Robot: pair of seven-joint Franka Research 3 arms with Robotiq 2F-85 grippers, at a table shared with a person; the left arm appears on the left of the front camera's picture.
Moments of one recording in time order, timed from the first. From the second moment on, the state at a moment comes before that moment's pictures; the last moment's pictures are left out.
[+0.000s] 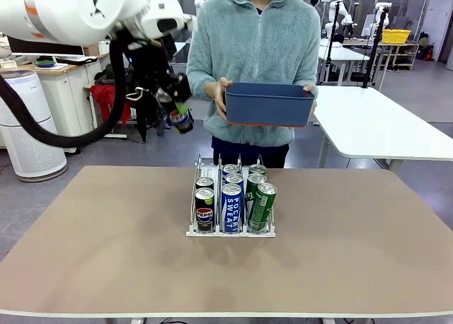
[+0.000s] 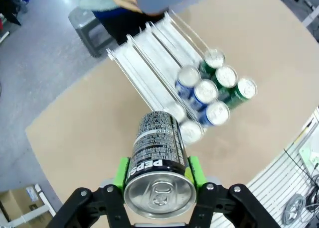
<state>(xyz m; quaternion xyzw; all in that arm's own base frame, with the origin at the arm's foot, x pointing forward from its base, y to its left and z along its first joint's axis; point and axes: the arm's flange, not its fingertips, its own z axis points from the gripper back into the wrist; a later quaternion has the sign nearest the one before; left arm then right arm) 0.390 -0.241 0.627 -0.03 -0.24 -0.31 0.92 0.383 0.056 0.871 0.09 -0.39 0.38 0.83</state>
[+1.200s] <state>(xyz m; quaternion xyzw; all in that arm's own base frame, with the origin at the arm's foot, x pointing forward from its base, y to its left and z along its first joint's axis) 0.333 -0.267 0.598 -0.03 -0.22 -0.29 0.93 0.383 0.056 0.871 0.09 -0.39 0.38 0.83</state>
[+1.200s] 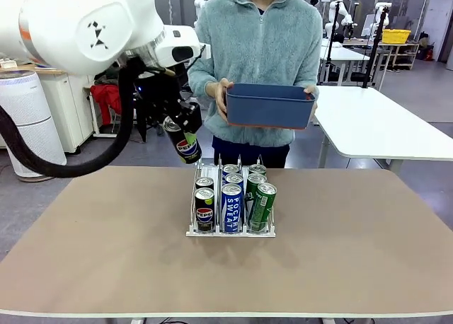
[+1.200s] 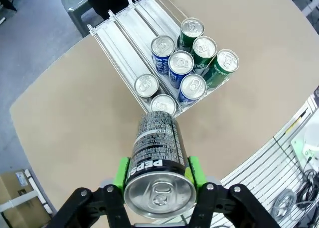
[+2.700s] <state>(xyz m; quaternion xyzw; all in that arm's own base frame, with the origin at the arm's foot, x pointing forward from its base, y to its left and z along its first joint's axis) 0.309 -0.280 0.442 -0.06 -0.21 -0.36 0.91 0.383 0.056 0.871 0.09 -0.39 0.38 0.83</state>
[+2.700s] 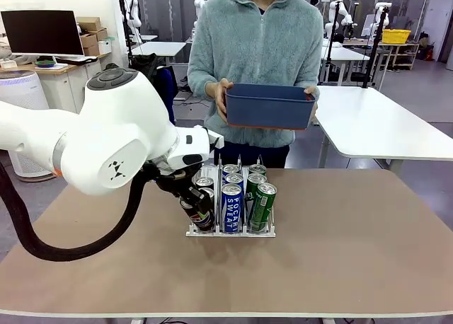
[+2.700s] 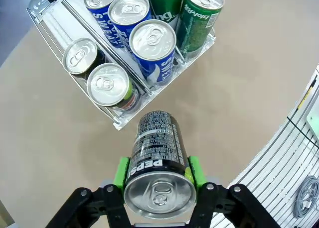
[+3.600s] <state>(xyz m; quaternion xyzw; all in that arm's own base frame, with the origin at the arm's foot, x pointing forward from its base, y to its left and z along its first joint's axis) 0.304 -0.286 0.439 -0.06 -0.21 -0.37 0.90 0.383 0.056 0.871 0.09 -0.39 0.38 0.83</state>
